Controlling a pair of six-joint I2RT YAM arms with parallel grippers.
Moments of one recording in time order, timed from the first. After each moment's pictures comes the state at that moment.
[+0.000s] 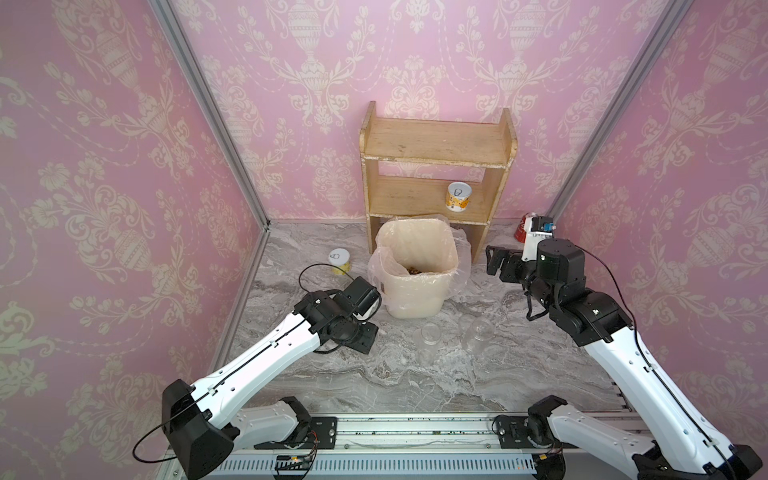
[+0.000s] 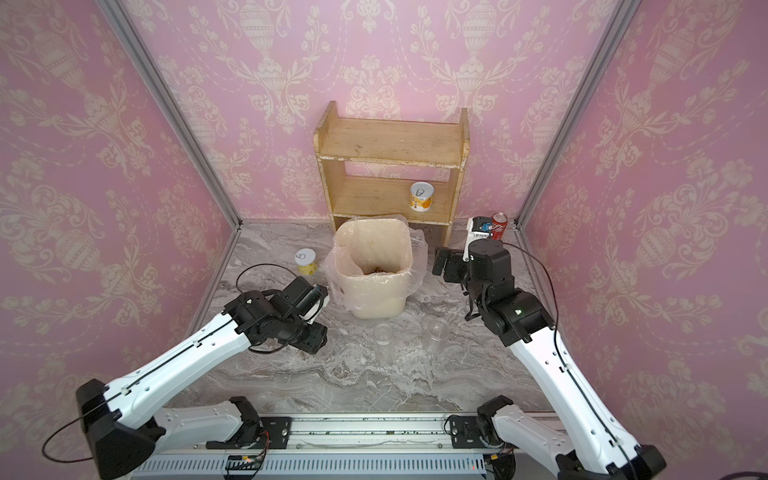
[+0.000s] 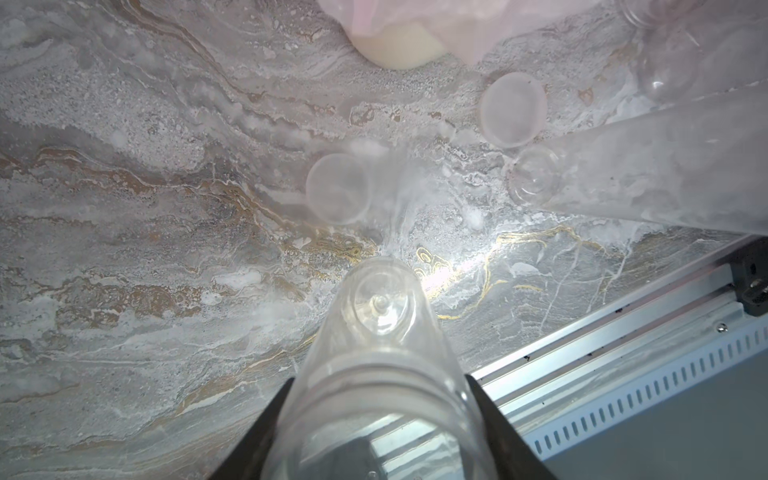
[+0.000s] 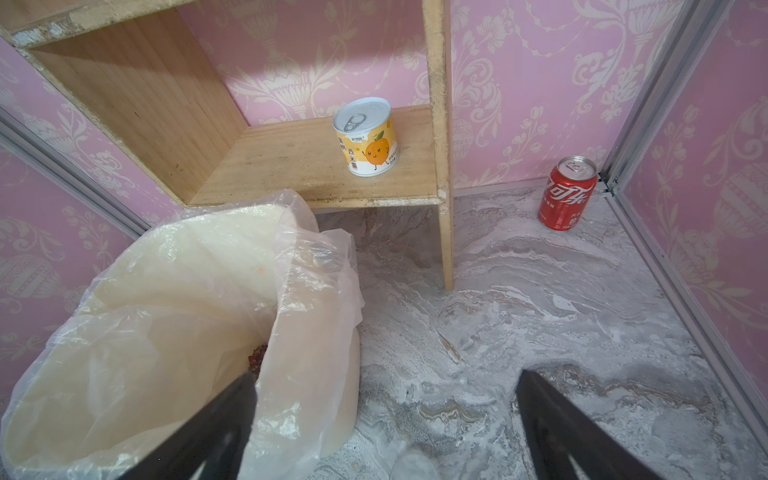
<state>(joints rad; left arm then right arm) -0.74 1.19 1.09 -1.15 -0.02 -0.38 0.39 1.00 1.19 -0.59 0.28 0.34</state>
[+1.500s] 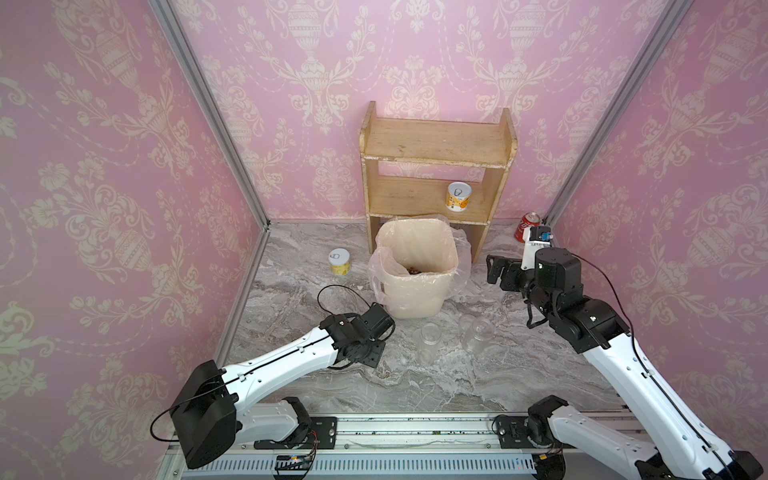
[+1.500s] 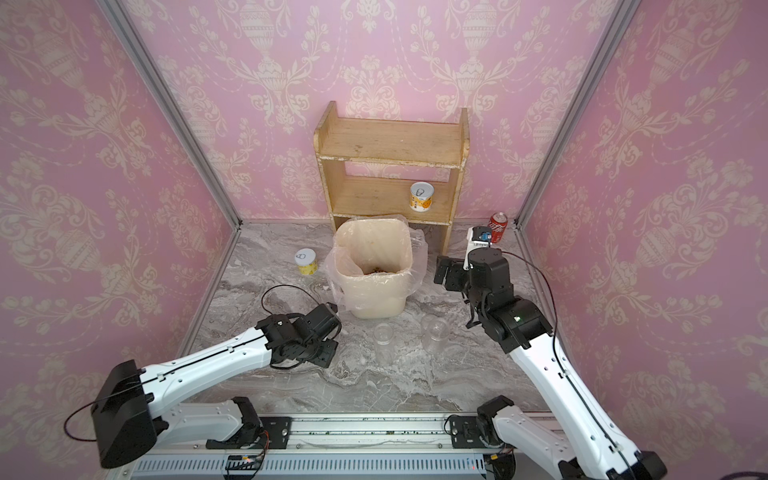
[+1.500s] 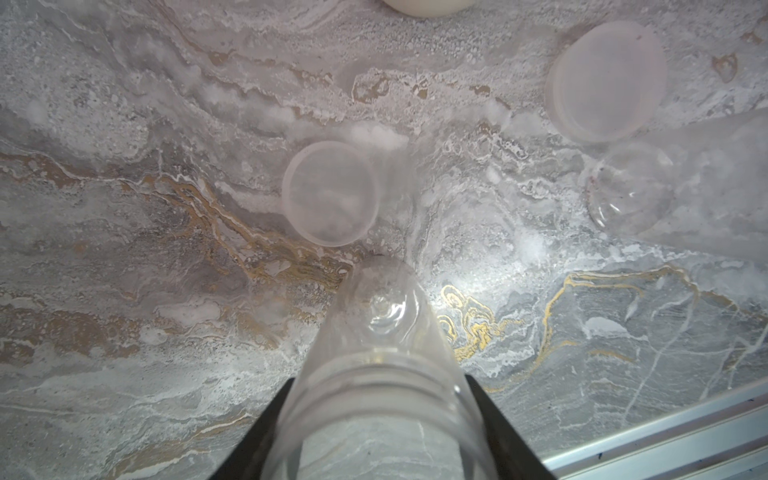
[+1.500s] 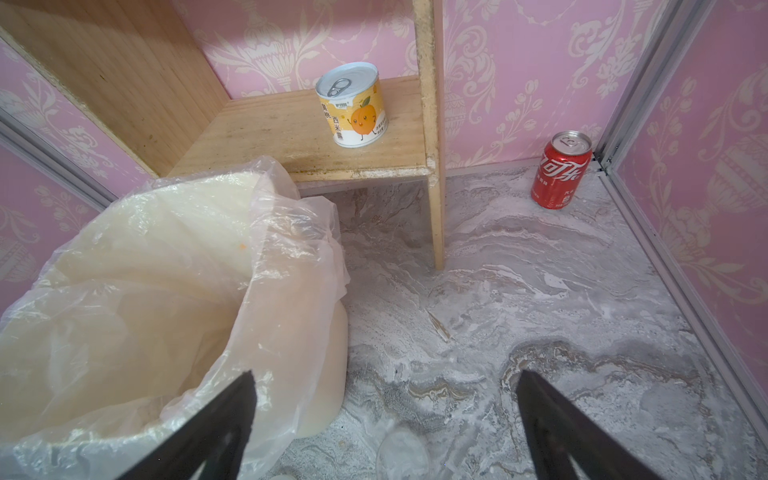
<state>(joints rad) -0.86 1.25 0.85 -0.88 -0.15 -0.50 0.39 0.96 1.11 -0.59 0.28 0.34</state>
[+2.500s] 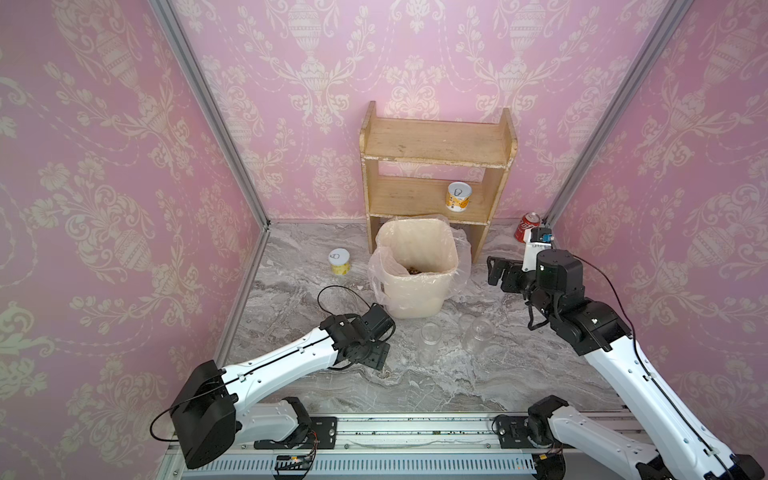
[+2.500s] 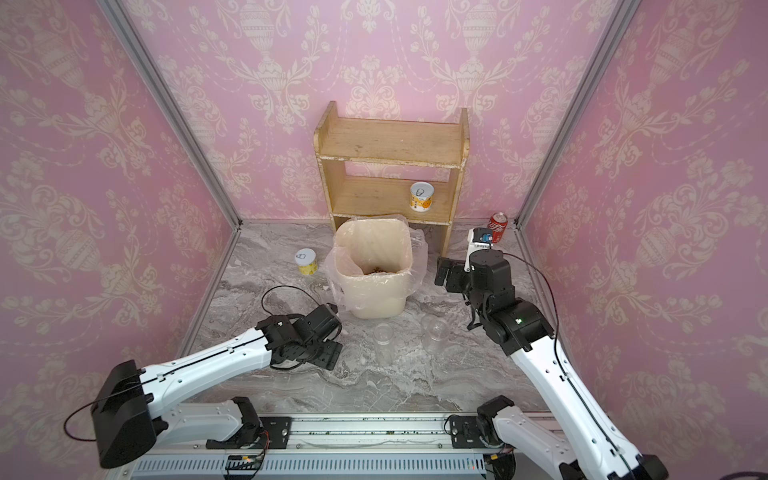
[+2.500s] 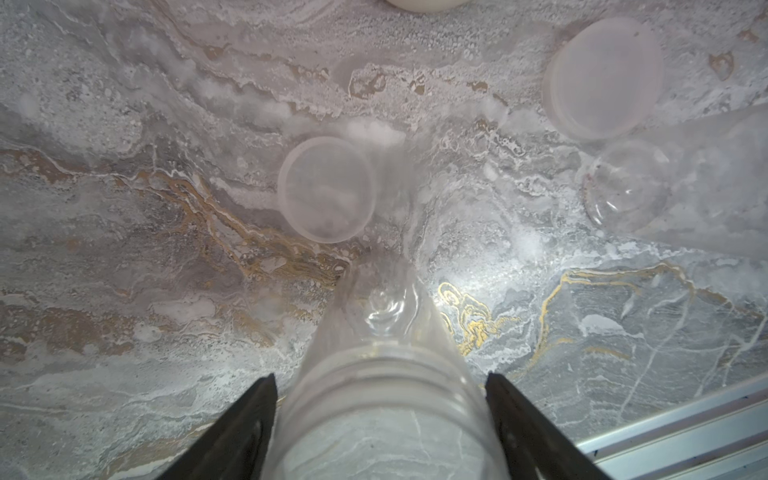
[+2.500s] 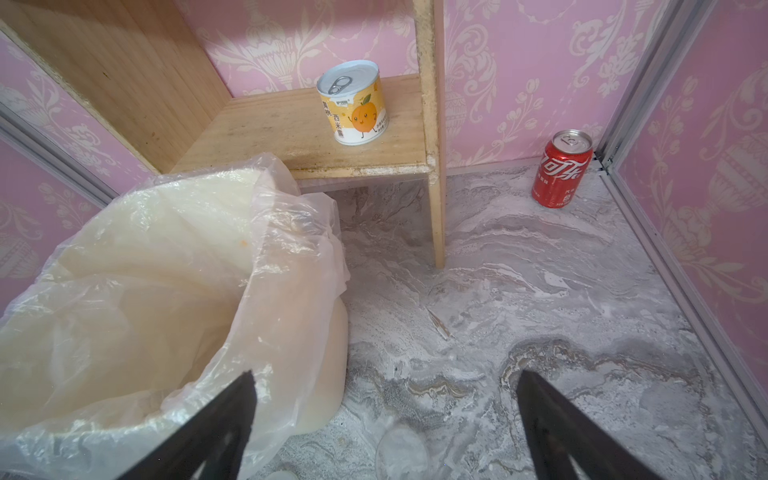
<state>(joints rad) -0.87 1.24 0.86 -0.89 -0.14 -0.51 0.38 0.95 1.10 -0.59 0.27 0.33</state>
